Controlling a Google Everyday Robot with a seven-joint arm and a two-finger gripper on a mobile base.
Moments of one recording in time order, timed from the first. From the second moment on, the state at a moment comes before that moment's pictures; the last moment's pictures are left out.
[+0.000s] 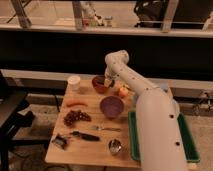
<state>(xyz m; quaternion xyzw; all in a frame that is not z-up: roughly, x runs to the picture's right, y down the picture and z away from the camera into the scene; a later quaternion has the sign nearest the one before) 0.029 -0.068 0.981 -0.19 -0.06 0.18 0.96</state>
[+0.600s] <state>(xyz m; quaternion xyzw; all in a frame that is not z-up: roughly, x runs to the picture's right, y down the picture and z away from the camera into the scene) 0.019 -0.086 0.980 -0.15 -0.07 0.17 0.97</state>
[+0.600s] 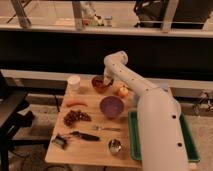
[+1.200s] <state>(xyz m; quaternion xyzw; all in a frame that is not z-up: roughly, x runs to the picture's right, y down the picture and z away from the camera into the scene) -0.020 -0.107 0.986 -0.13 -0.07 0.13 0.98</state>
